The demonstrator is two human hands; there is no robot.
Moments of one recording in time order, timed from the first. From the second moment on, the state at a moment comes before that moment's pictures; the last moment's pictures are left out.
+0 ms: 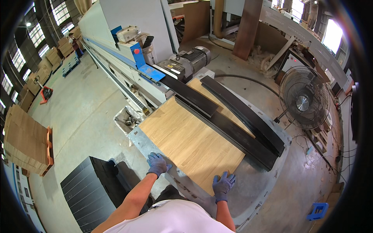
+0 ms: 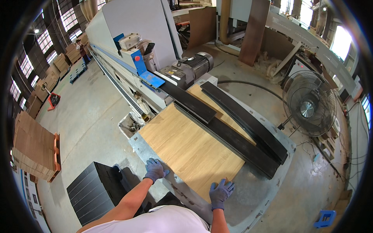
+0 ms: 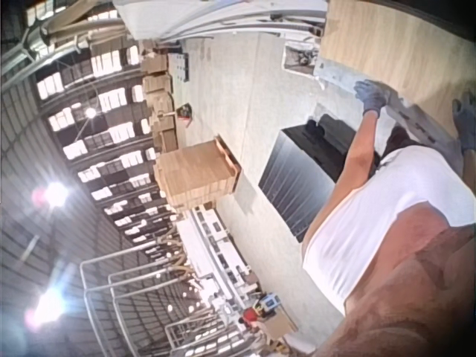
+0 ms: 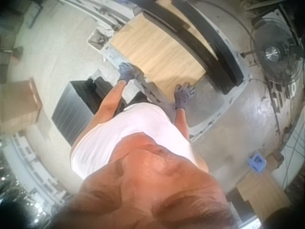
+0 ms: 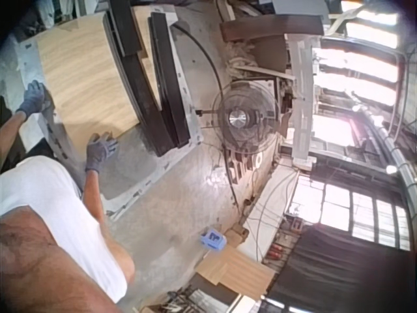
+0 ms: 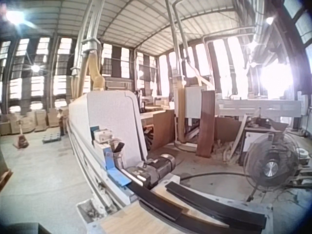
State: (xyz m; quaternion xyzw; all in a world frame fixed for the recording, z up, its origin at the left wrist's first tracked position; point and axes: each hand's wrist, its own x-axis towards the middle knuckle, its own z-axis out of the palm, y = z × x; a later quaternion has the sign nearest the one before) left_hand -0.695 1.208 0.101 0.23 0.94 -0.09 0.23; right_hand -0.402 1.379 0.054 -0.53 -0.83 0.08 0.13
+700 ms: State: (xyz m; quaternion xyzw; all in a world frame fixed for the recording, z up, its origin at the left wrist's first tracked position) left_hand -0.694 1.205 0.094 0.24 0.95 -0.08 0.19; right_hand -0.402 1.379 0.052 -0.54 -0.83 0.09 0.13
